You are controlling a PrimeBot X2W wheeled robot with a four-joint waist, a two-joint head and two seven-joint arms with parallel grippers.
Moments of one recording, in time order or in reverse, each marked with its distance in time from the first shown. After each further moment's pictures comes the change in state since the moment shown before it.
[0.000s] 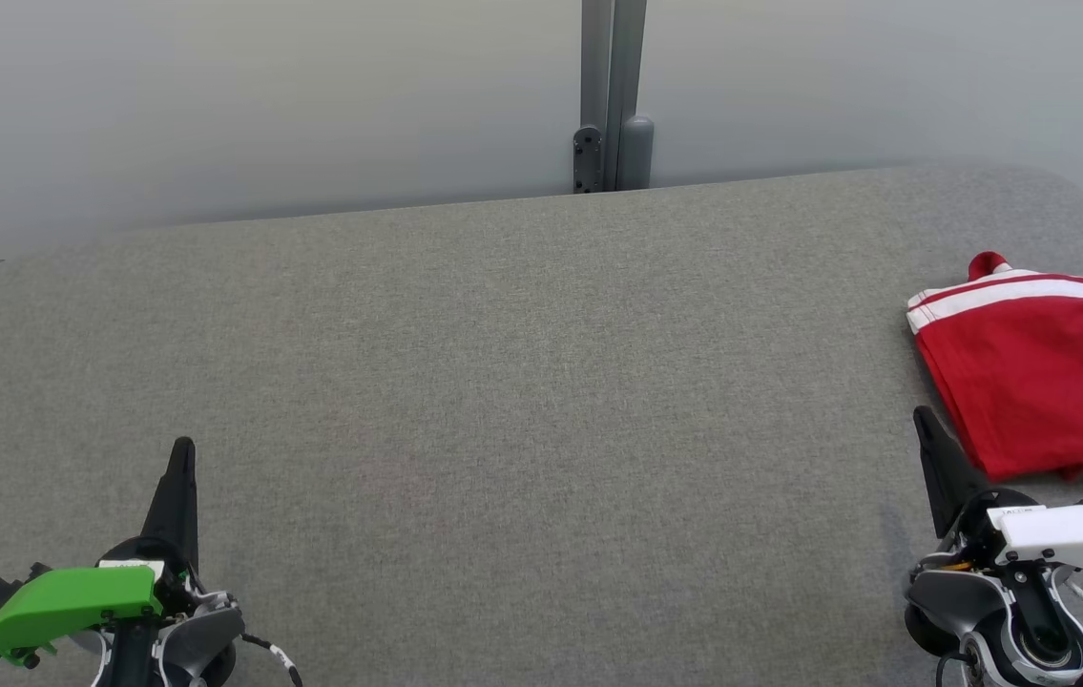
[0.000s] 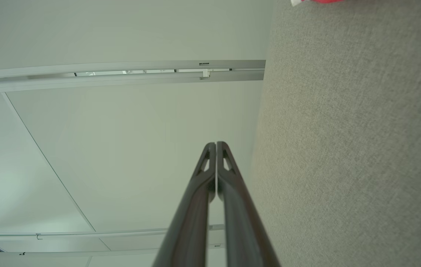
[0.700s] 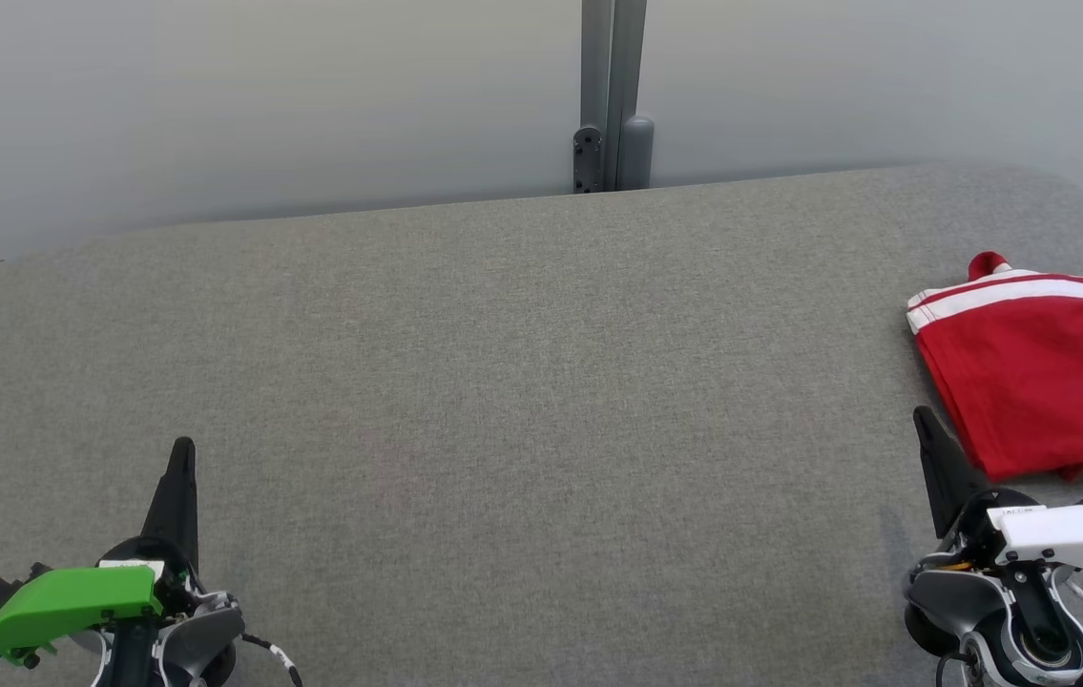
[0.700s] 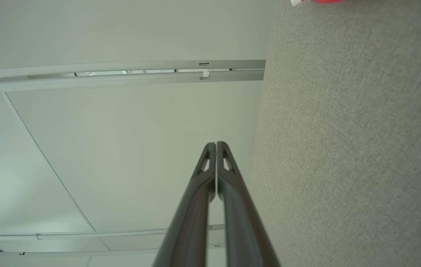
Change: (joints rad) left arm 0.000 0.000 0.000 0.000 0.000 0.000 0.000; right arm 0.000 0.000 0.000 0.000 0.000 0.000 0.000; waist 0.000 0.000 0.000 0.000
